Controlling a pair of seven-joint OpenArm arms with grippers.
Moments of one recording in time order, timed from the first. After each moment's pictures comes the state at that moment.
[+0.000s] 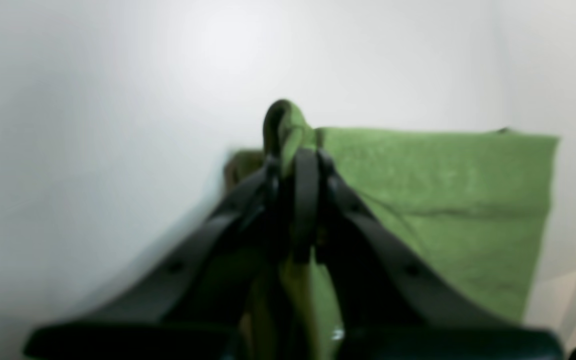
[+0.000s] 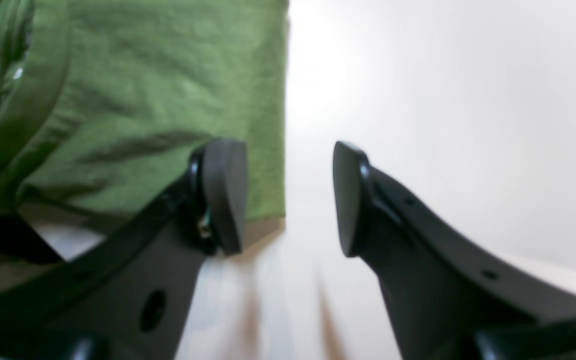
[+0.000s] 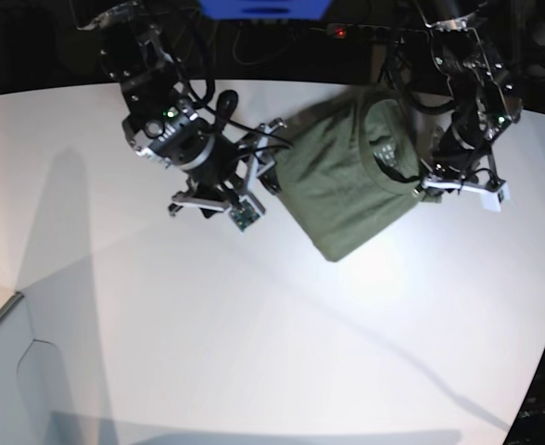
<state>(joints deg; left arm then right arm) 8.4 2.0 -29.1 86.5 -29.4 -5.5 42.9 -9.3 4.8 -19.3 99.0 -1.0 19.3 -38.4</state>
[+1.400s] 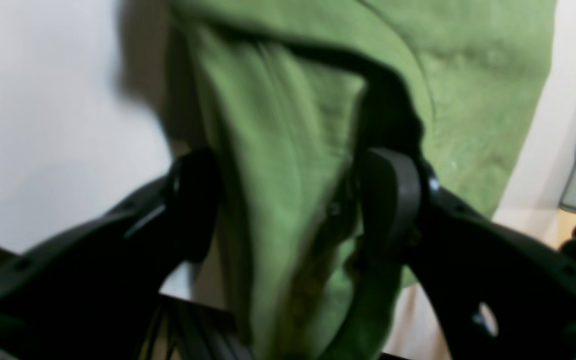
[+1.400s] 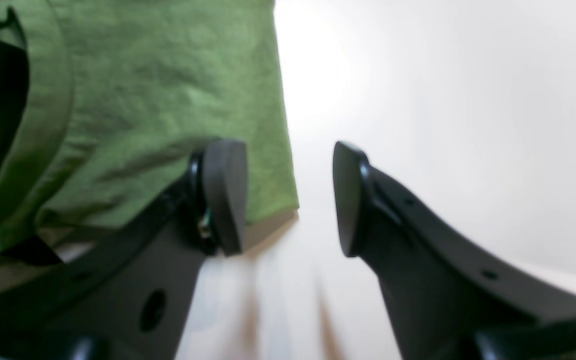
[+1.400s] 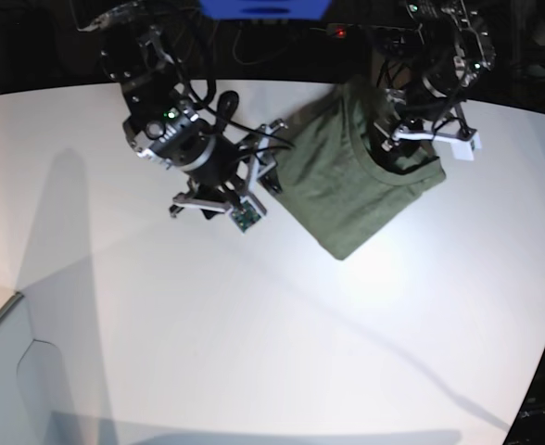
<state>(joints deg) 19.8 7.3 -26.1 91.8 -37.2 -5.1 42.4 -9.0 4.8 -19.4 99.0 -1.0 19.3 -38.5</state>
